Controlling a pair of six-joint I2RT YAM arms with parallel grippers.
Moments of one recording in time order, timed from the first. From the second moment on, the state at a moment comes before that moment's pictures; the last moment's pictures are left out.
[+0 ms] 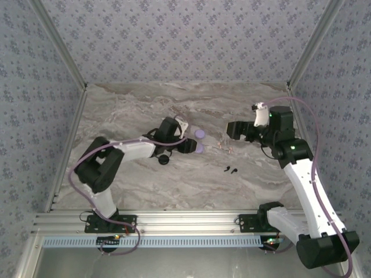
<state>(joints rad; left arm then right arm) -0.67 1.74 0.98 0.05 0.30 -0.35 0.22 0.98 1.05 -0.67 -0.38 0.25</state>
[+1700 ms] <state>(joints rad) 0.07 0.79 0.47 -0.24 0.18 -0.60 0.88 2.29 1.82 -0.86 -0.28 -1.25</state>
